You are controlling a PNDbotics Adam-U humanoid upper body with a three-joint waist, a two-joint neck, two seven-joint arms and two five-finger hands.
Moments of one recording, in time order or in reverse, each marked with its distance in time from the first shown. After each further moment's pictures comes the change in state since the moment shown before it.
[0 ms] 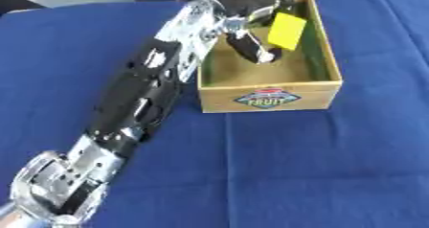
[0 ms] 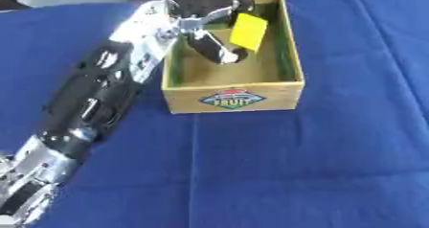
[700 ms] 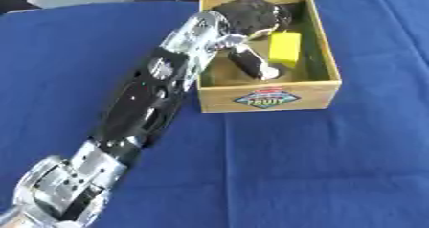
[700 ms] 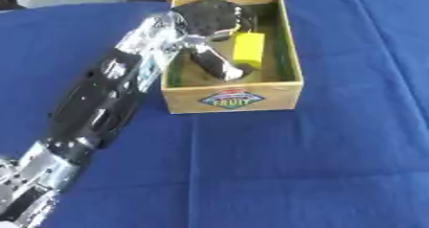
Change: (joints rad) left arm 0.006 -0.006 -0.006 0.007 -0.119 -0.011 -0.025; right arm 0.006 0.001 0.000 0.000 0.000 0.001 0.001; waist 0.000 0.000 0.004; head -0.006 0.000
